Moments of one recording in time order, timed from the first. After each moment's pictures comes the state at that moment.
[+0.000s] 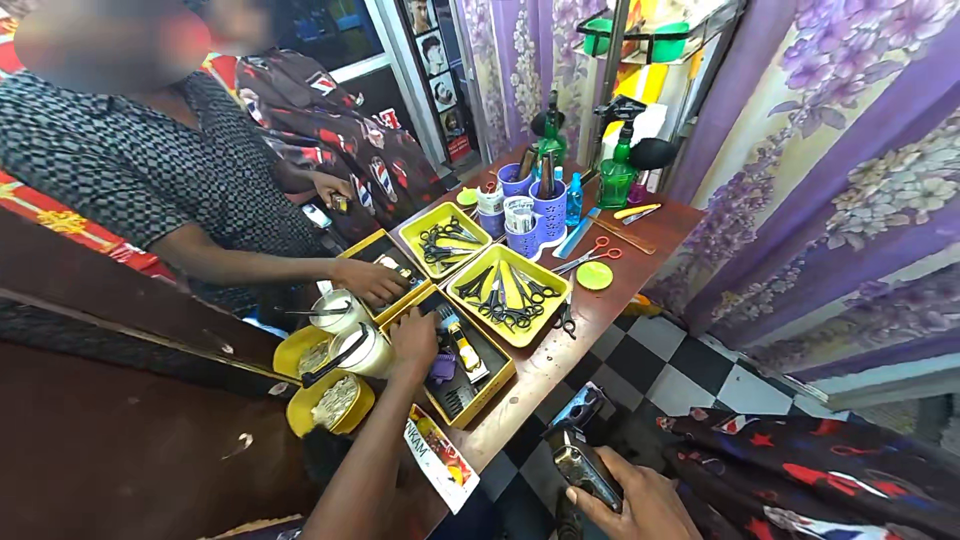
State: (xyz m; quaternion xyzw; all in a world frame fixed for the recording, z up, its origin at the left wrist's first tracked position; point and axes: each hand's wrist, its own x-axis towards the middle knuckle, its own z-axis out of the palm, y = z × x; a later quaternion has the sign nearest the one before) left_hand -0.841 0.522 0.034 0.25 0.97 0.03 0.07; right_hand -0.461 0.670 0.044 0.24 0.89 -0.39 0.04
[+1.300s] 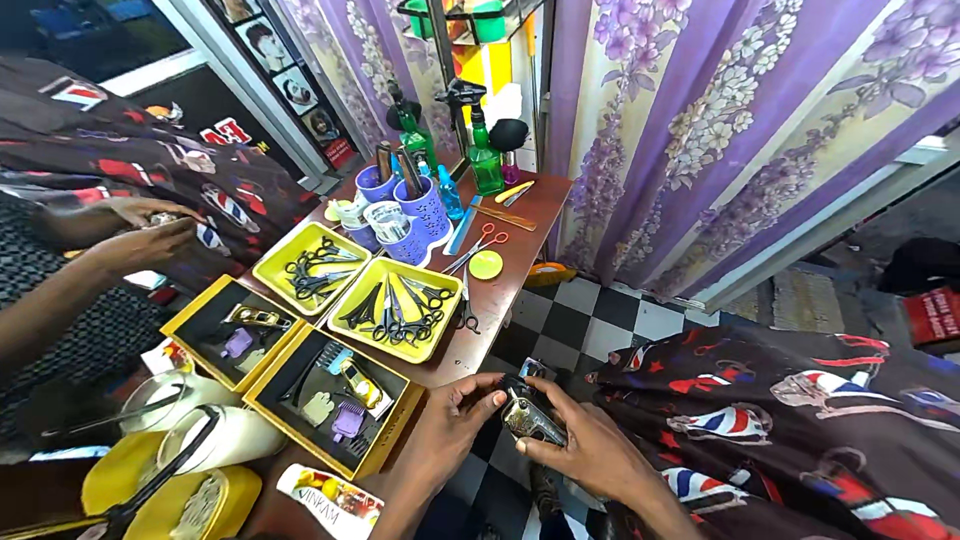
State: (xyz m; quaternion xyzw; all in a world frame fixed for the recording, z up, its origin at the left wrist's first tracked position) left_hand -0.644 0.603 0.069 0.38 0.68 0.50 0.39; right_hand -0.452 0.730 0.066 0.30 0.81 -0.50 0.05
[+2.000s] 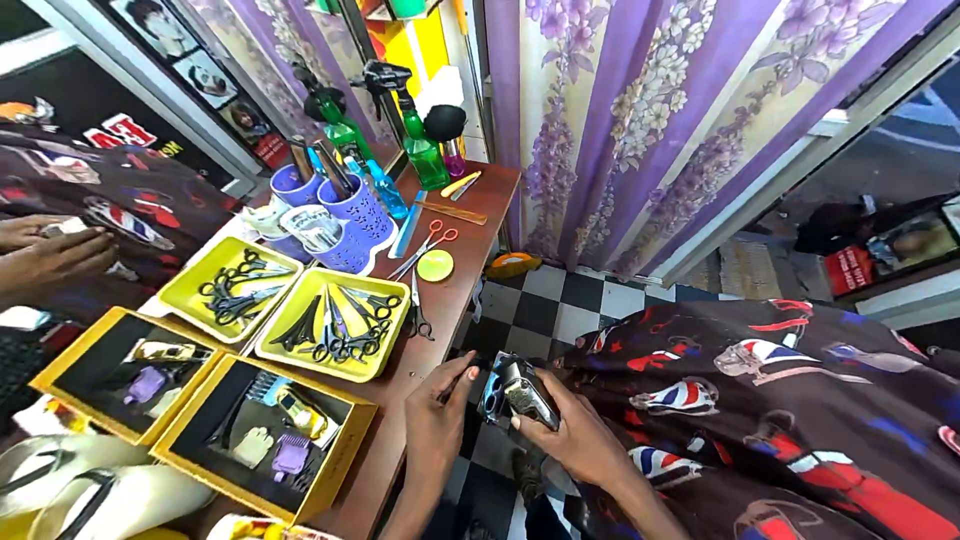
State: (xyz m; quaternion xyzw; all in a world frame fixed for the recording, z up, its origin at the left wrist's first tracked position) left_hand -0.612 0.647 0.032 0.39 0.75 0.51 0.19; right_hand -0.423 0.743 0.034 0.40 0.75 -0.52 -0.04
